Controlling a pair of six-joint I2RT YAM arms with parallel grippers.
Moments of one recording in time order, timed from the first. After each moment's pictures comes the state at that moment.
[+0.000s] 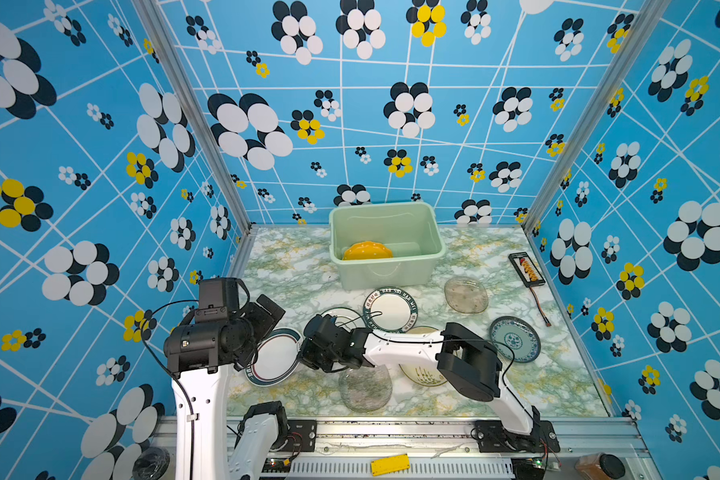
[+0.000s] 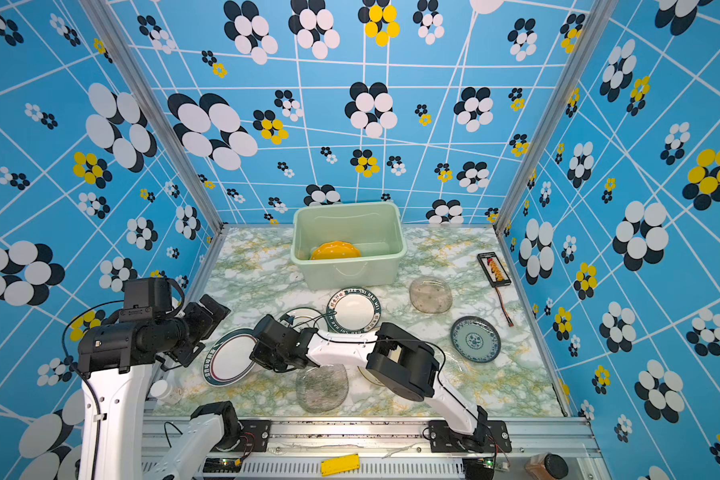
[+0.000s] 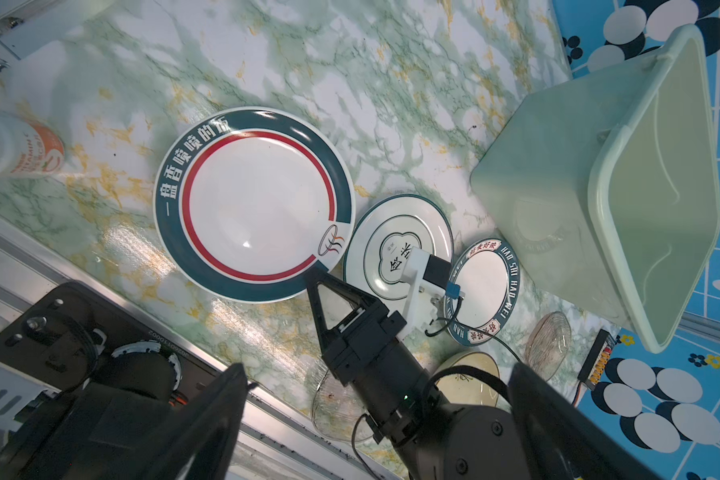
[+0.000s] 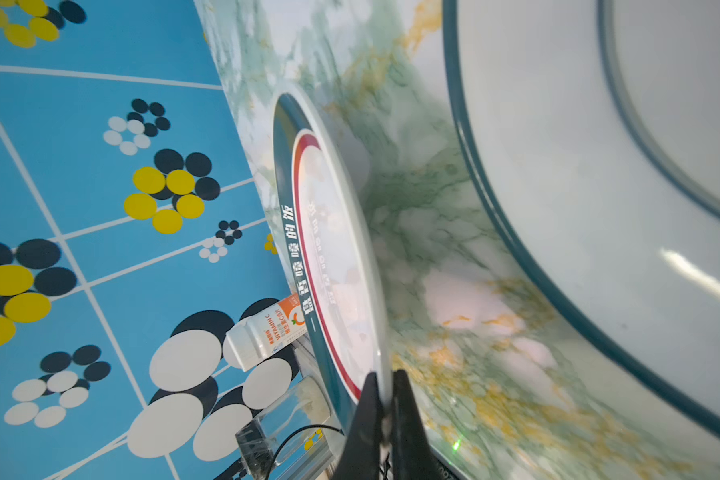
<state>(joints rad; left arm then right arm) 0.16 0.87 1.30 -1.43 0.18 -0.81 1.22 2.19 1.63 -0.14 -0.12 1.49</state>
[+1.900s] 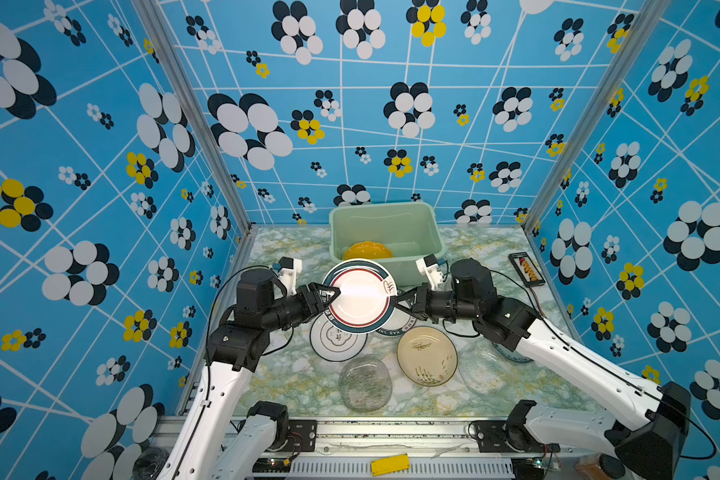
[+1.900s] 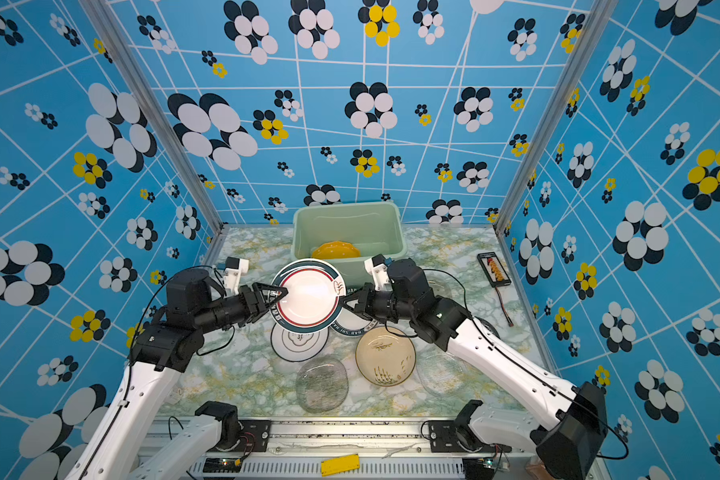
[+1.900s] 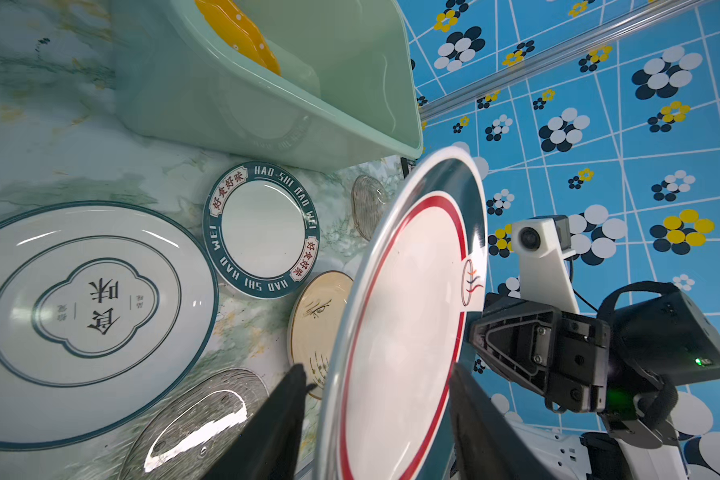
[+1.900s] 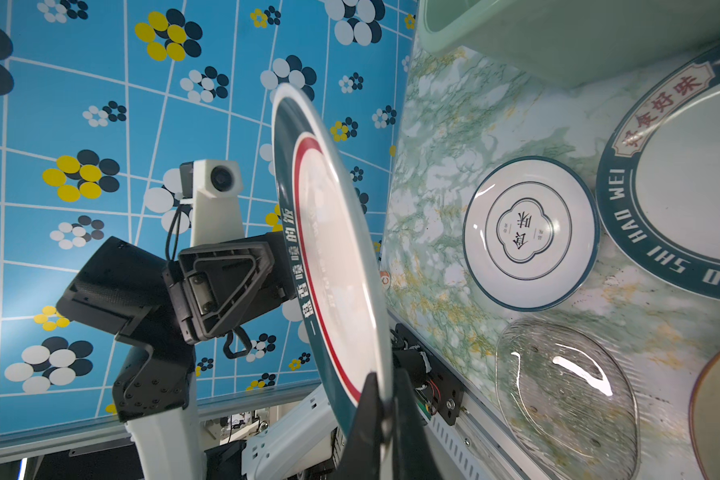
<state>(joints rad) -0.17 0.83 0.95 -0.60 0.67 -0.81 0.76 1.19 1.07 -0.29 -0.44 1.04</state>
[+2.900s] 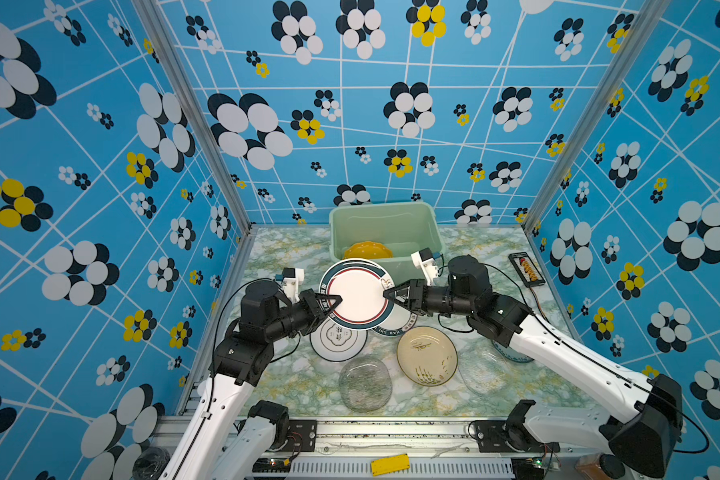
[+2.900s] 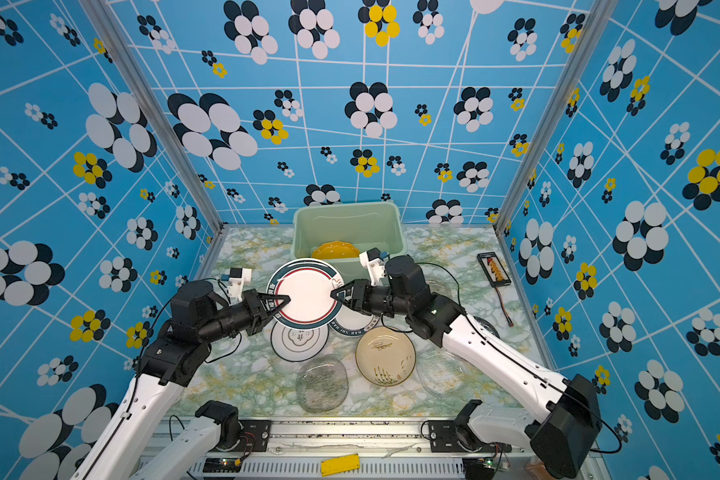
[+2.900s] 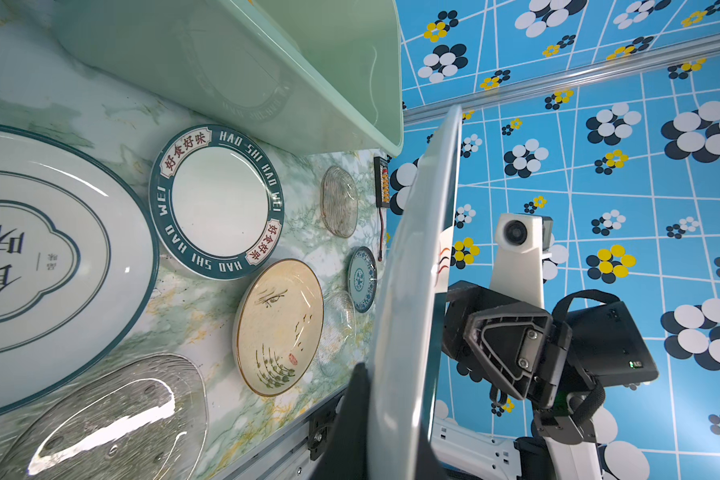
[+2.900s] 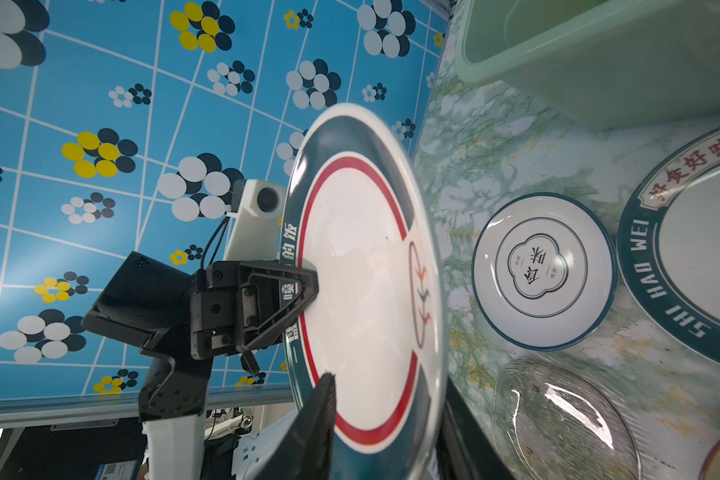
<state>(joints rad) -0.25 0.75 0.84 -0.46 0.64 -1.10 0.74 1.24 1.08 -0.20 -0.48 0.93</state>
